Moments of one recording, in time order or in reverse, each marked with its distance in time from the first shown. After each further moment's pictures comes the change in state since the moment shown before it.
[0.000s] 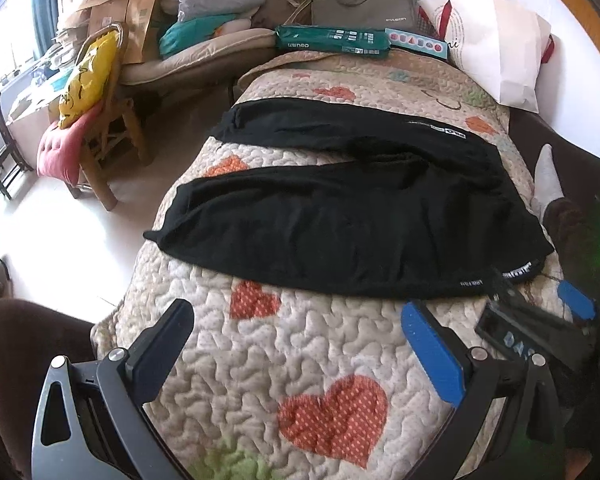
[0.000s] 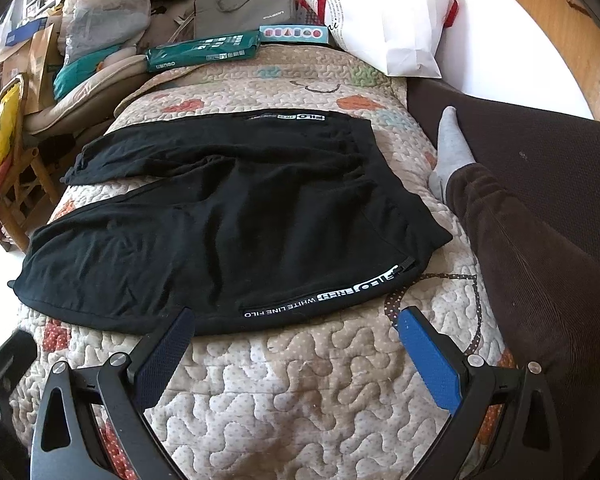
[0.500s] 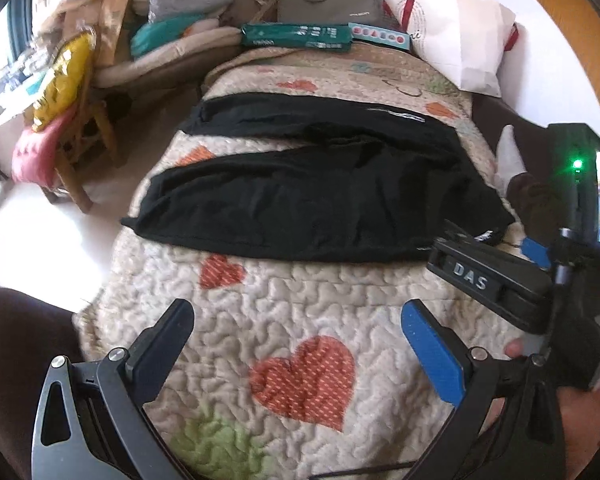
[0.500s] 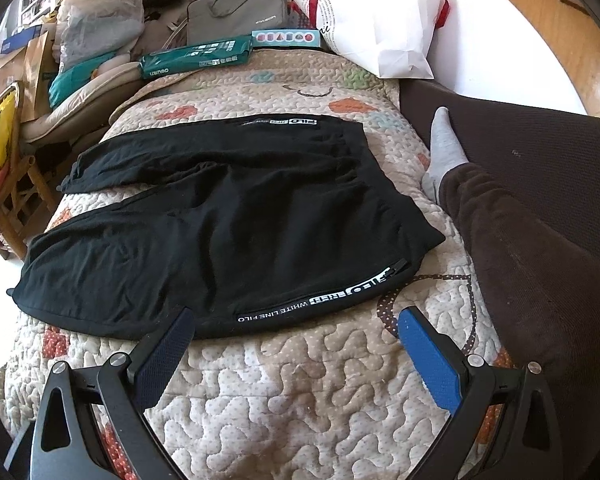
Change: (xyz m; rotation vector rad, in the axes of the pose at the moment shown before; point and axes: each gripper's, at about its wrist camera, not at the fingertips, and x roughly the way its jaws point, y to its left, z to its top) left arm -0.020 -0.011 -0.021 0.042 0.026 -0.127; right arm -0.005 -0.003 0.001 0.015 -0.019 -0.015
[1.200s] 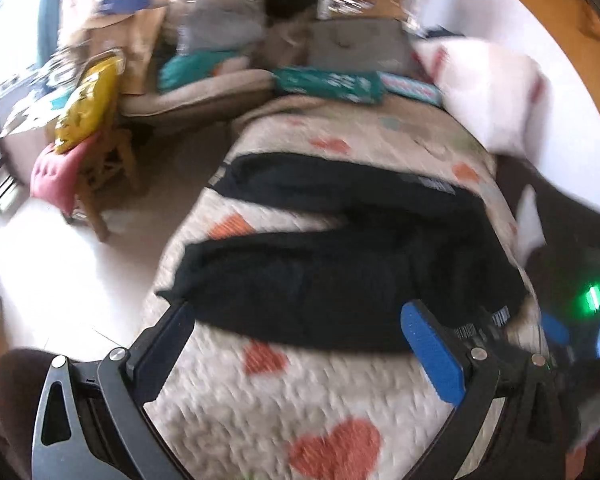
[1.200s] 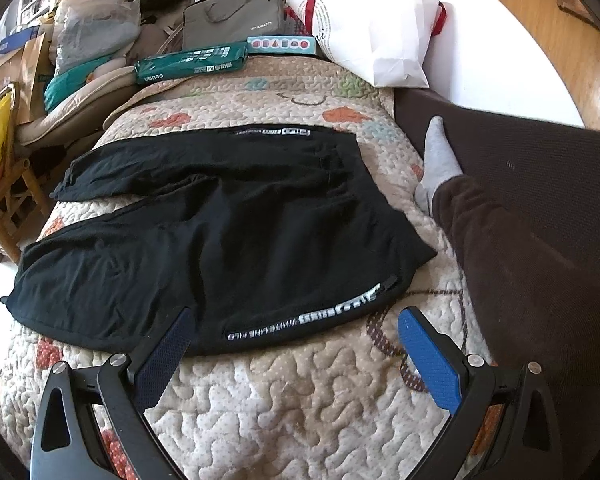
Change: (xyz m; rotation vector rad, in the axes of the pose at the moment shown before) left arm -0.009 0.043 0.075 -0.086 -0.151 0.070; right arm 0.002 -0.002 0.017 -0.019 -0.025 -0.023
